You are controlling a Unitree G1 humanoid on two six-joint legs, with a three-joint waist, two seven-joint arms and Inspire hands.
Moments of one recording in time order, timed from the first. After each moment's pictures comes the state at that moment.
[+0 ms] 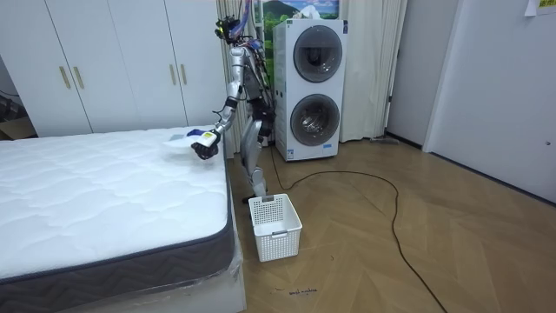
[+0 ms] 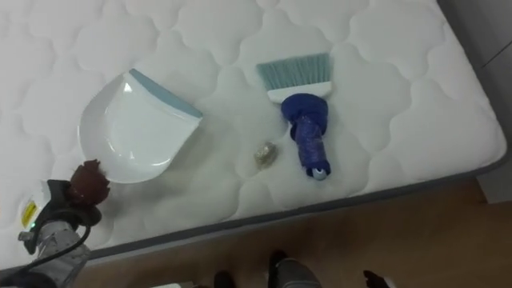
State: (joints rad) left arm -0.36 0.32 -0.18 1.28 0.20 -0.07 0.66; right arm -0.09 -0.30 0.34 1.28 0.23 -0.04 -0.14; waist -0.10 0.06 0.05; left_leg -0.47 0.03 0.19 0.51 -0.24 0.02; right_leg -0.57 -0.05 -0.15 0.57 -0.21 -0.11
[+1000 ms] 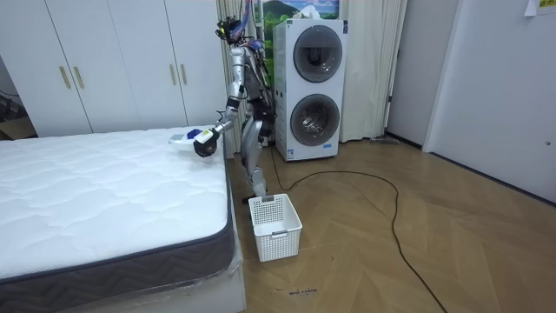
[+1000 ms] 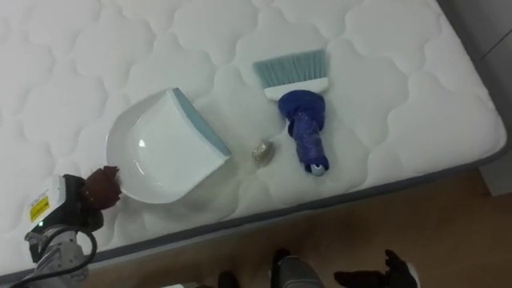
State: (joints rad) left arm -0.32 0.34 -0.24 1.26 0.43 -0.15 0.70; right arm -0.12 -0.31 0.15 1.24 0.40 -0.12 -0.21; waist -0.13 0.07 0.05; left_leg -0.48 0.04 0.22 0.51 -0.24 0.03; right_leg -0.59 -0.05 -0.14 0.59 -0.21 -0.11
